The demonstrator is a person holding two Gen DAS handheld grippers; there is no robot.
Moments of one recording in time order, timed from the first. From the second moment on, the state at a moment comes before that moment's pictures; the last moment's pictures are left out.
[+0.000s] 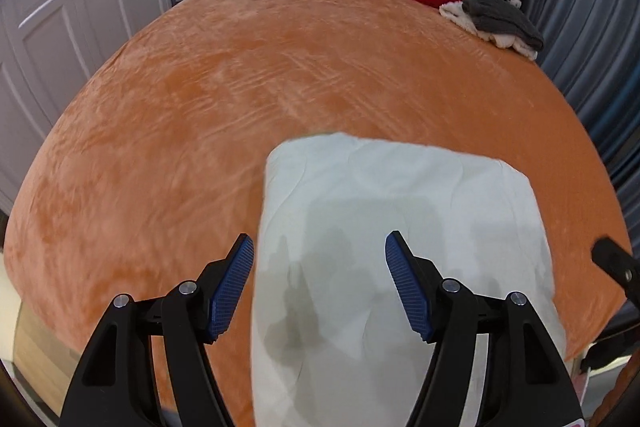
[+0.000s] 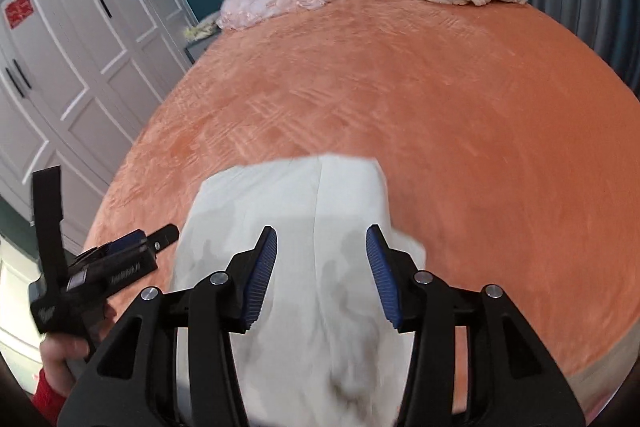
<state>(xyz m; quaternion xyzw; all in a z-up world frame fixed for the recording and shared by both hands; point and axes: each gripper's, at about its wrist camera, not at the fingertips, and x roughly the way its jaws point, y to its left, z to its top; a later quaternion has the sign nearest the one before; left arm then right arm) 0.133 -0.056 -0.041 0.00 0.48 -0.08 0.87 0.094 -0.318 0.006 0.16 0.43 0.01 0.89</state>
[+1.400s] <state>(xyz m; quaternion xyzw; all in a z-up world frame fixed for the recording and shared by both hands) 0.198 -0.115 -0.149 0.06 0.50 -0.06 0.86 0.163 -0.300 -0.133 0.13 0.49 -0.04 0.86</state>
